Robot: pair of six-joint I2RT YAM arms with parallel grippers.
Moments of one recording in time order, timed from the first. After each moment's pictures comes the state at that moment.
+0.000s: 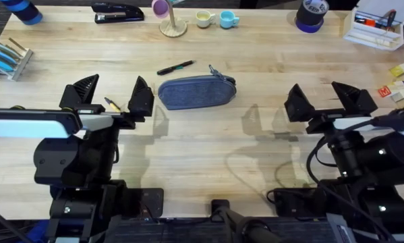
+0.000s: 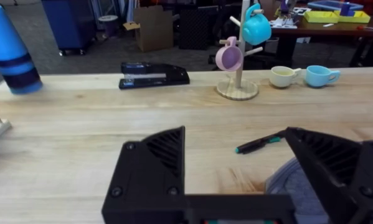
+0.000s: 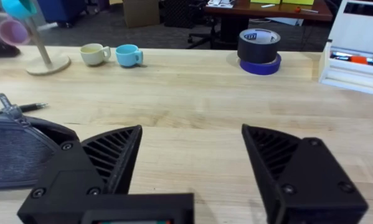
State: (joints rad) left arm -0.01 0.00 0.01 -0.02 0.00 0.00; right arm 0.00 0.00 0.01 -0.09 -0.04 0.00
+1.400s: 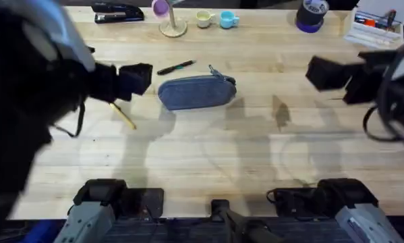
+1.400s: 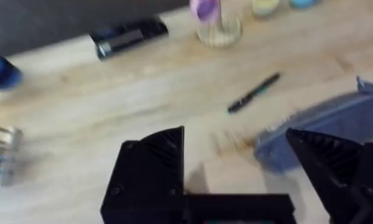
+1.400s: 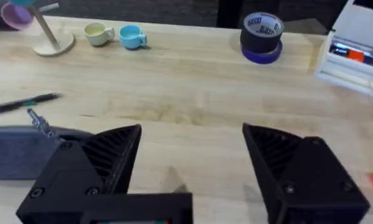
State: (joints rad) left arm -0.01 0.68 0.76 -0.60 0.10 0.23; right arm -0.01 0.56 0.66 -0.47 -0.06 -0.05
